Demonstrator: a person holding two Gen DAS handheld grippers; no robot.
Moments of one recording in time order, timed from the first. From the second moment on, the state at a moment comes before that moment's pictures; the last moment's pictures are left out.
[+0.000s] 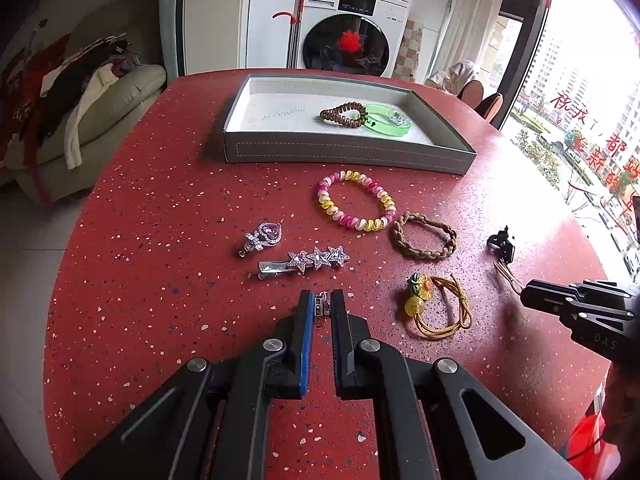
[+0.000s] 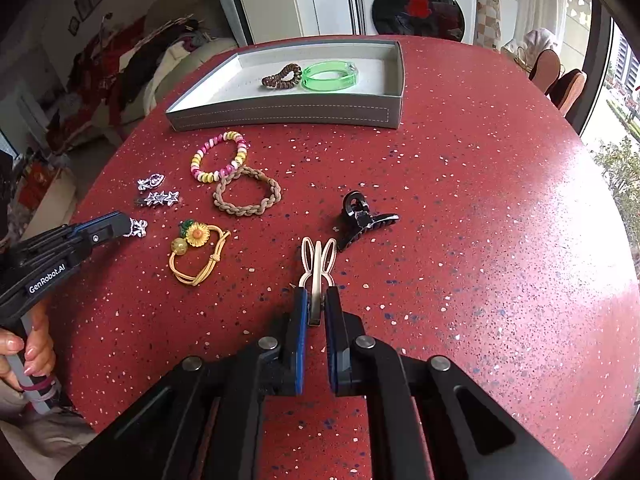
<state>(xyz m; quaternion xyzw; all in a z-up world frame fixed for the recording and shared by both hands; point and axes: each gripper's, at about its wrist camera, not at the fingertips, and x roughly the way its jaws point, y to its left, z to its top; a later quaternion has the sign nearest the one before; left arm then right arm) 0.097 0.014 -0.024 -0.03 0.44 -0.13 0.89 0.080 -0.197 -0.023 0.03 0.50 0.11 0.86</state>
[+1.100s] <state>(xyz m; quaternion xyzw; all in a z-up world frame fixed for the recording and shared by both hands) 0.161 0.021 0.058 -0.06 0.38 -0.16 0.91 0.151 -0.195 0.049 0.07 0.44 0.14 0.89</state>
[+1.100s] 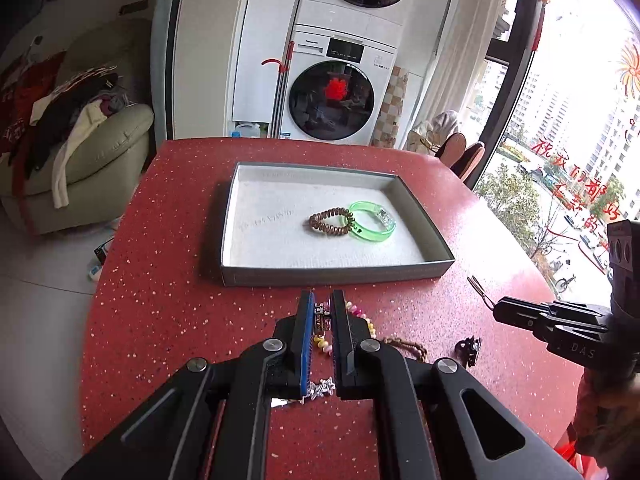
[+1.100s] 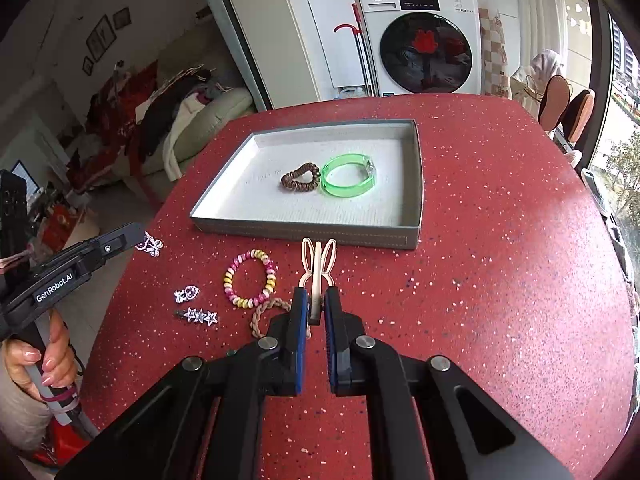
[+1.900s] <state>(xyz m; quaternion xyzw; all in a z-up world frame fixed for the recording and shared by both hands) 0.322 -0.007 0.027 -0.04 0.42 -0.13 0.90 0.306 -0.214 -0.001 0.12 0.50 0.06 0.86</state>
